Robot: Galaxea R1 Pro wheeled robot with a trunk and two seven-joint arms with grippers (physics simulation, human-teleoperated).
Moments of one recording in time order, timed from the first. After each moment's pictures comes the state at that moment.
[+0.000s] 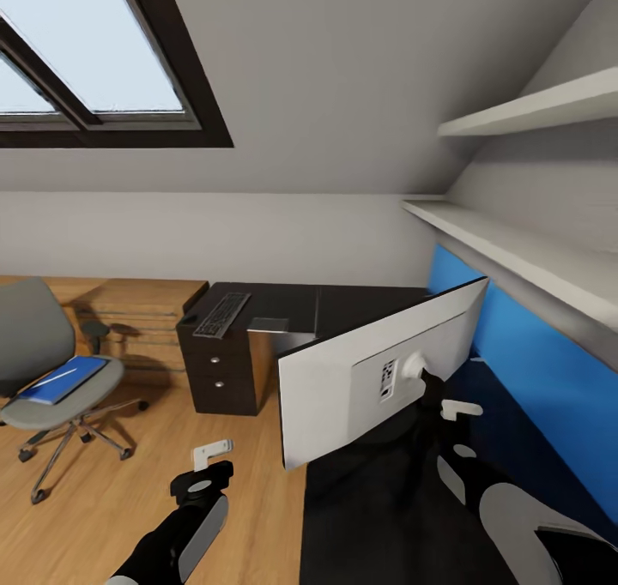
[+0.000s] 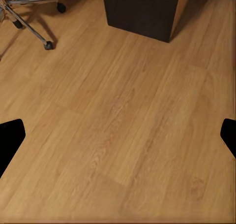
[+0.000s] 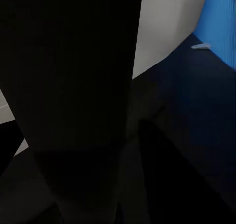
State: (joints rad) left arm -0.44 -0.01 -0.35 -0.77 0.49 0.20 0.64; right arm -0.79 -0.08 -0.11 -0.17 0.01 -0.33 -0.16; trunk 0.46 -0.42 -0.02
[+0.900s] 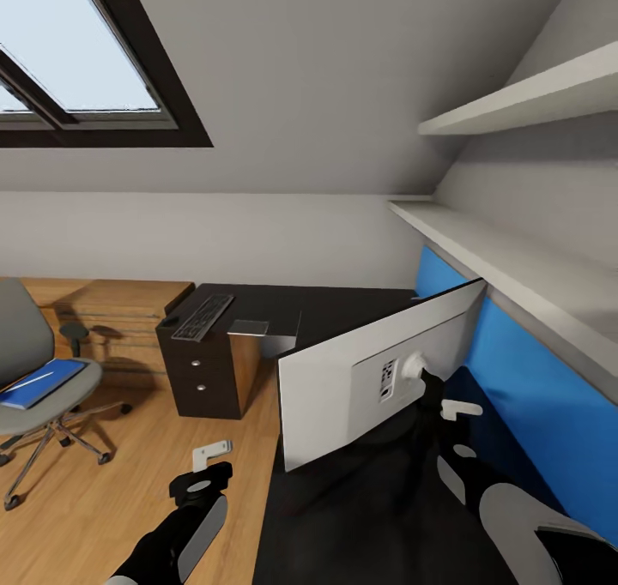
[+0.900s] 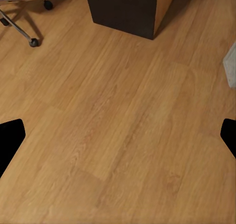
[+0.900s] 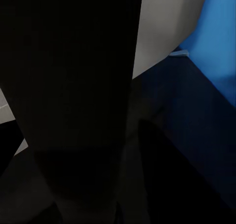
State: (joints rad) left arm -0.44 -0.01 -0.34 -0.77 0.50 0.21 0.64; right arm -0.79 -0.08 -0.10 -0.17 0.01 -0.33 -0.16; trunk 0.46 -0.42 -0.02
